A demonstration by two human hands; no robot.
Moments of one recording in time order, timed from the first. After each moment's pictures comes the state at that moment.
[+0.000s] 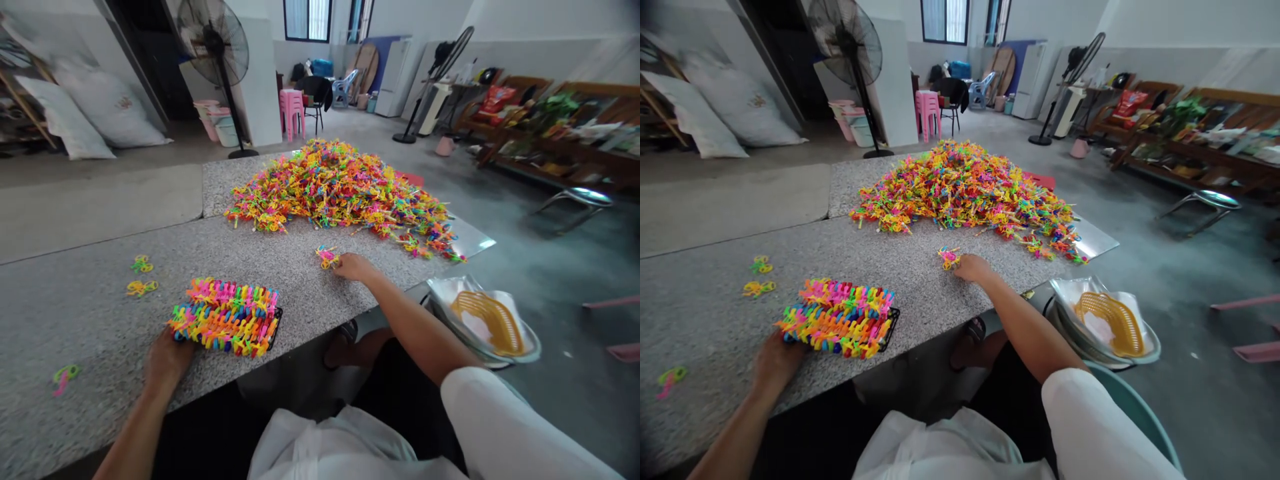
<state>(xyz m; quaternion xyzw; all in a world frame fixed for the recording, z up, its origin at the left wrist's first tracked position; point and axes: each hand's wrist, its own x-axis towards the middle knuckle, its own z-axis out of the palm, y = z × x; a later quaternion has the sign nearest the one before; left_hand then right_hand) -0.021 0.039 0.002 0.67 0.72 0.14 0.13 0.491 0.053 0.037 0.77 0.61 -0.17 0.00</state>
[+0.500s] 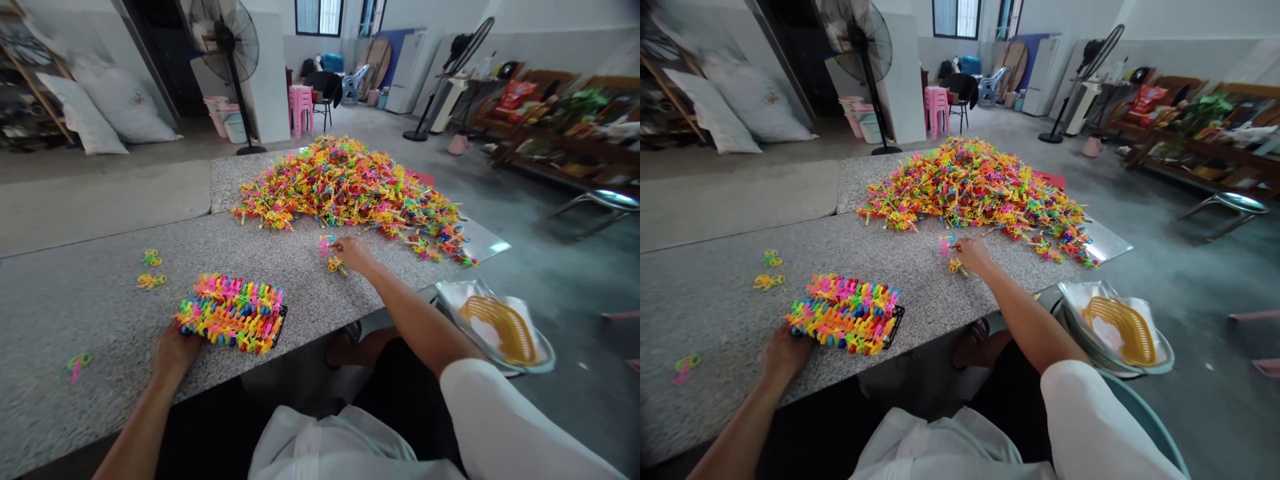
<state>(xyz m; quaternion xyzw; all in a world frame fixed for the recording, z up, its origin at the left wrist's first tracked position) -0.016 0.037 0.005 0.64 0.75 0.13 0.13 0.486 0.081 0.042 0.74 0.65 -0.12 -0.12</state>
